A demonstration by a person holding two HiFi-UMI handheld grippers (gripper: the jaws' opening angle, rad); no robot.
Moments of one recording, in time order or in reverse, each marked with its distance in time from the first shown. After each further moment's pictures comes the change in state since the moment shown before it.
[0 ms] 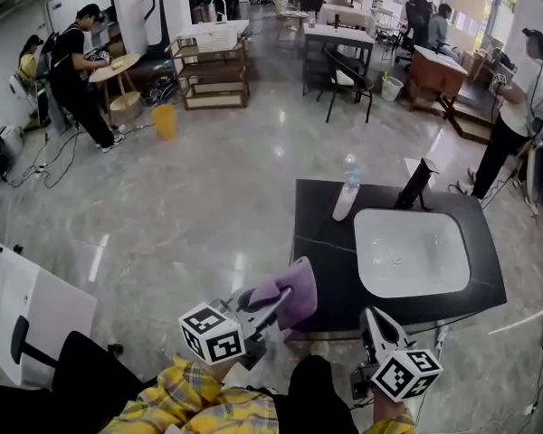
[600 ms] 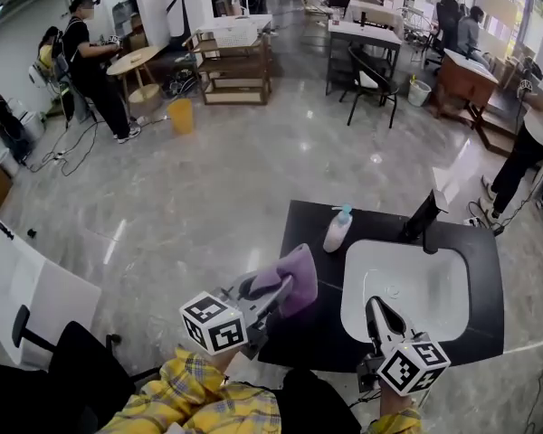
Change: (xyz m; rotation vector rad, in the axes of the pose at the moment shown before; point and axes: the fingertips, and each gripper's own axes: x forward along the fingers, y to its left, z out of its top) left arm 0.142 0.055 0.048 0.033 -0.037 0.140; right arm 0.097 -0.102 0.106 -0.055 0.051 0.110
